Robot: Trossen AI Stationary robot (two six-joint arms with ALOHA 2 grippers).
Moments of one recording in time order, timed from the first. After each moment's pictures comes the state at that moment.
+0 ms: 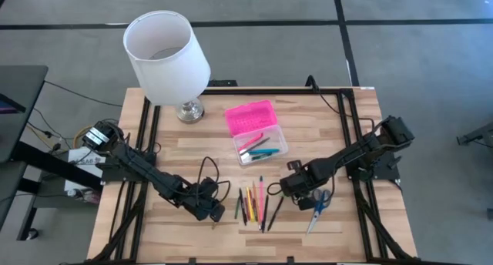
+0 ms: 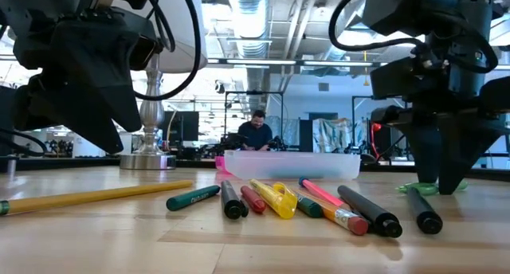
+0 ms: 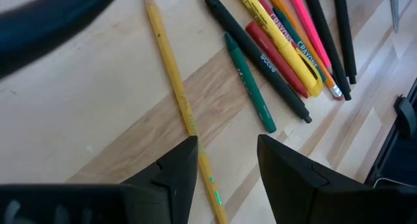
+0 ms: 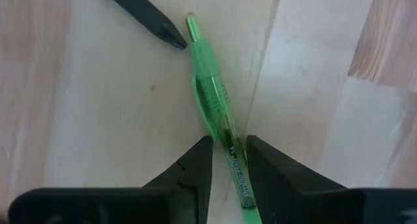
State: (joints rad) left arm -0.57 1.62 0.83 -0.17 -0.29 -1.43; right arm 0.36 1.68 0.85 -0.57 0.03 0.08
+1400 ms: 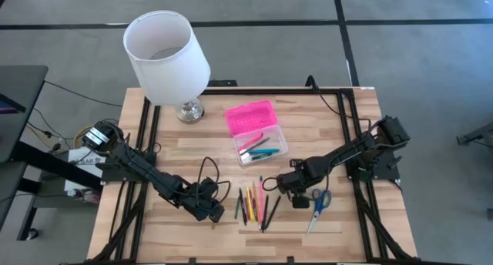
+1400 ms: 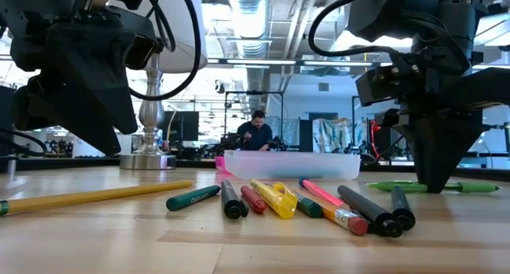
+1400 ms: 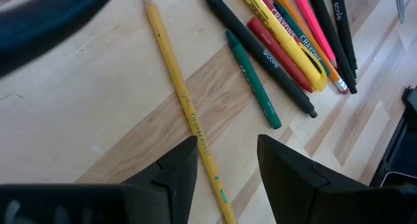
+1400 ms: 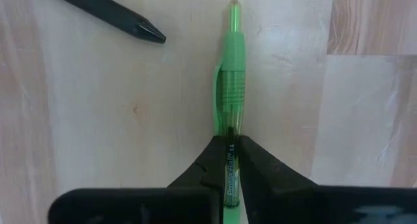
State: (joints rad) left arm -0.57 1.62 0.83 -0.18 -0.29 -1.40; right arm 0.31 1.71 0.90 -0.65 0.02 0.25
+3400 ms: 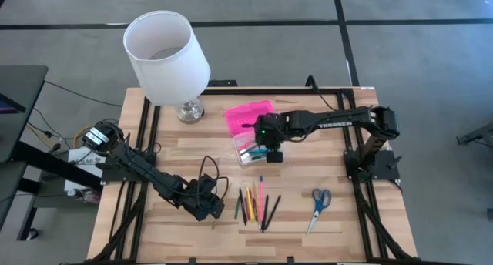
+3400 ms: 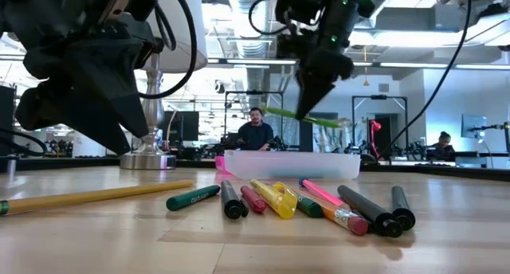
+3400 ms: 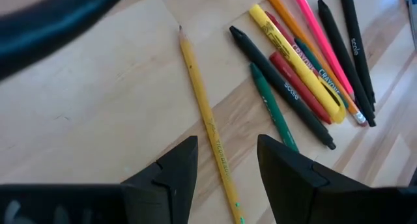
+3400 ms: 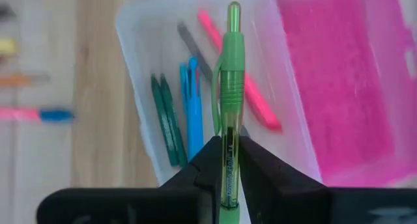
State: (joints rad) left arm -0.57 1.62 0.83 -0.23 -0.40 -1.45; right arm -0.12 1.74 1.30 -0.71 0.08 -0.24
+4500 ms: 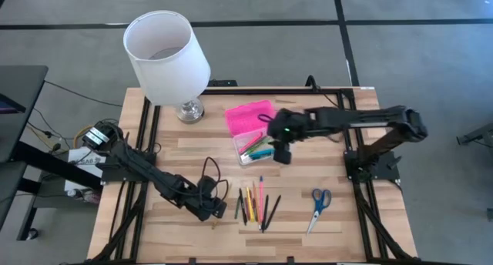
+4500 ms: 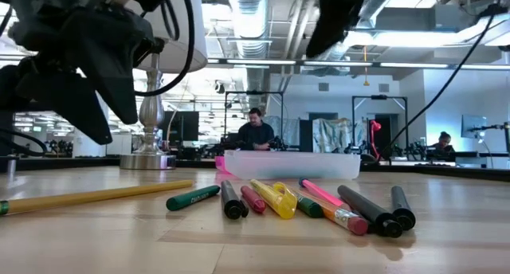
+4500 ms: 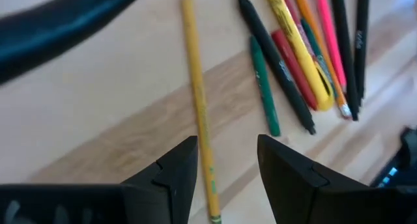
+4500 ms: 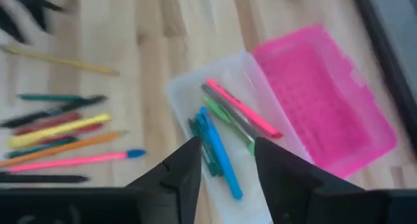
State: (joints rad) left arm -0.55 1.62 0.92 -0.36 -0.26 -1.62; right arm -0.02 1.46 1.30 -0.76 0.11 0.01
